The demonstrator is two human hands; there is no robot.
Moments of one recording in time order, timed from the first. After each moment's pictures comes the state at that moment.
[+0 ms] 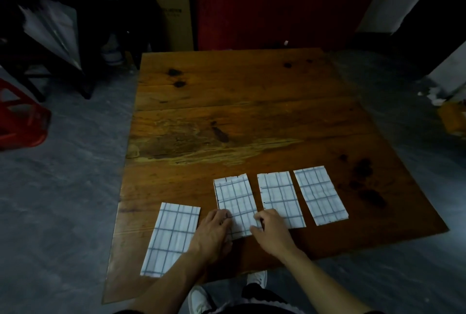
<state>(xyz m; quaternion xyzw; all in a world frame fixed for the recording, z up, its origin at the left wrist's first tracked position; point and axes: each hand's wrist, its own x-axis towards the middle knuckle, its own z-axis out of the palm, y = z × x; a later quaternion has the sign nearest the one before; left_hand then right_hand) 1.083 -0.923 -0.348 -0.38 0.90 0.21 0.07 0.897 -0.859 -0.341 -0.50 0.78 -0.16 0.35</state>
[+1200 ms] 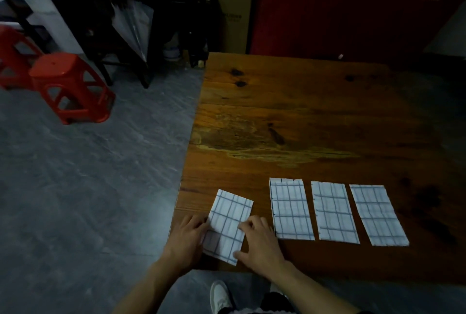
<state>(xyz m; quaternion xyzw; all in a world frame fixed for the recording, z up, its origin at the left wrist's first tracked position) 1.274 -0.908 -0.348 -0.49 0.85 0.20 -0.03 1.046 -0.874 -0.342 -0.73 0.64 0.00 0.24</state>
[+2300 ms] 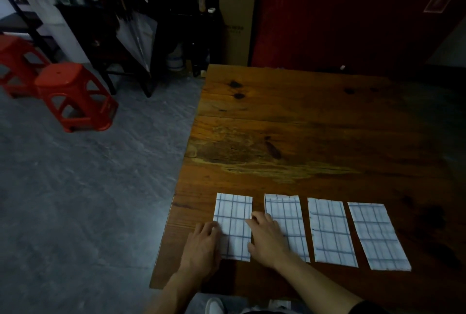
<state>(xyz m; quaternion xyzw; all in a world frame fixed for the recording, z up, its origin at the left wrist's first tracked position) 1.208 -0.925 -0.357 -0.54 0.81 0.23 -0.02 0.999 -0.926 -0.333 -0.74 0.63 0.04 0.23</state>
